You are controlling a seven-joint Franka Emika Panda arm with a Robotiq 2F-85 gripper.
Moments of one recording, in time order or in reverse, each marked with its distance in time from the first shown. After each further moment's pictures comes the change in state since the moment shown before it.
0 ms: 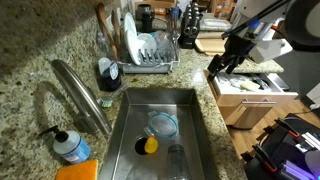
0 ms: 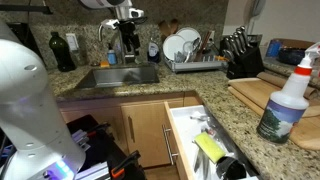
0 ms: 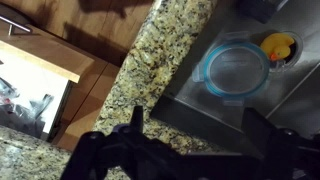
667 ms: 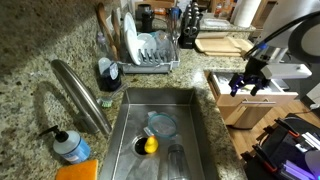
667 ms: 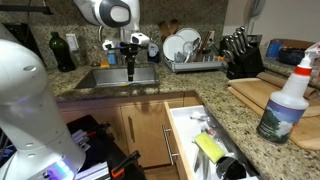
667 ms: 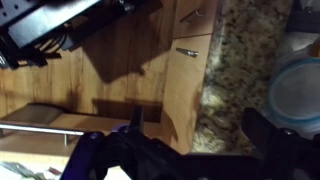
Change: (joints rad) arm -0.010 -0.091 -0.152 -0.299 0.167 0.020 0.084
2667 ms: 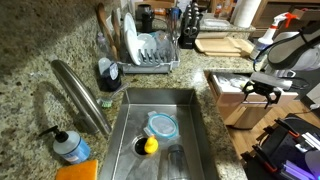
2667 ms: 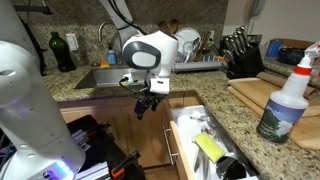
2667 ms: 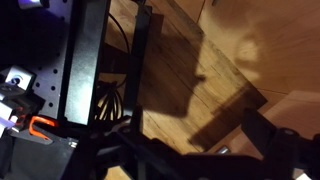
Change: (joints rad) arm -0.217 0.349 -0.264 -0.045 0.102 0.182 0.296
